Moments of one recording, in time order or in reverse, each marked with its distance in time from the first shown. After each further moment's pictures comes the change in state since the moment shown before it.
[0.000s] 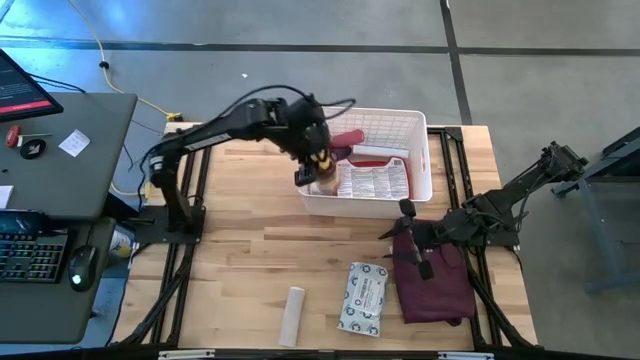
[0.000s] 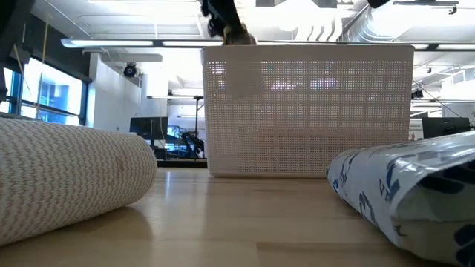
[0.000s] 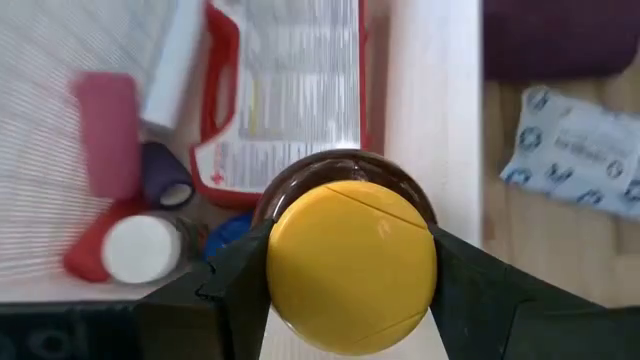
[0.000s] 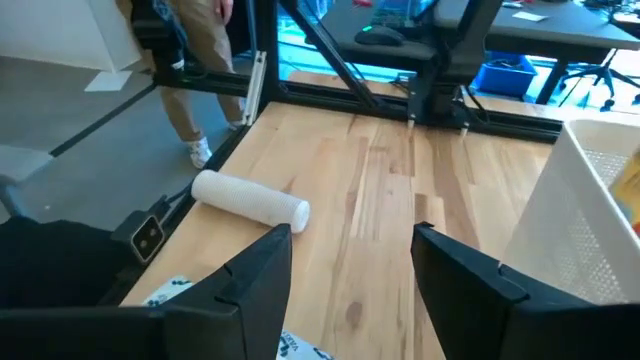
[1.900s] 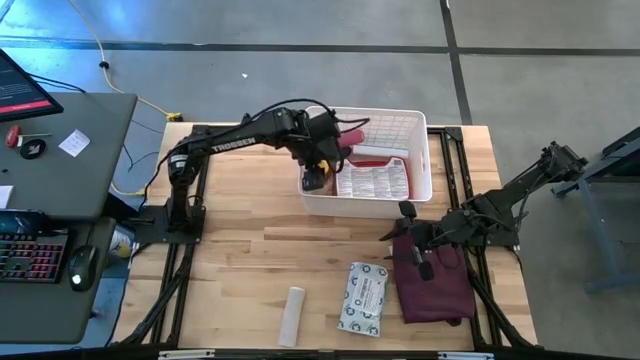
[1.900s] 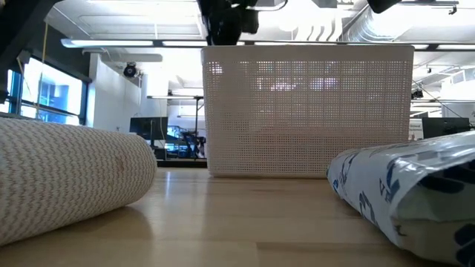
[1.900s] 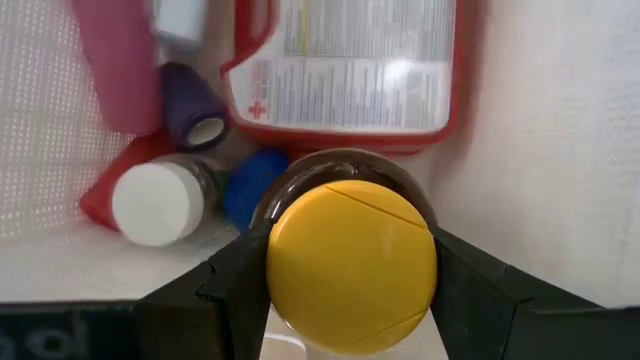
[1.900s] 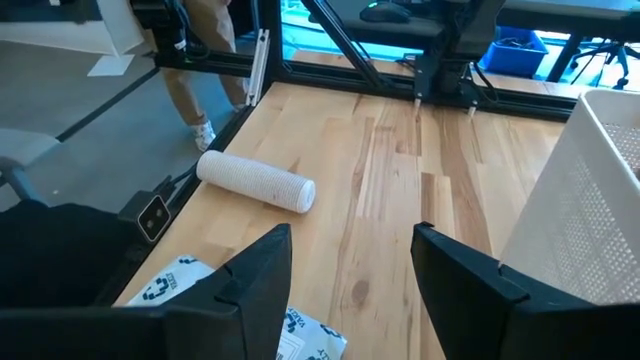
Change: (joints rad) left arm 0.009 0.146 0.001 -0.073 -0.162 0.042; right arm 0.000 0.001 0.000 -0.051 -0.016 0.028
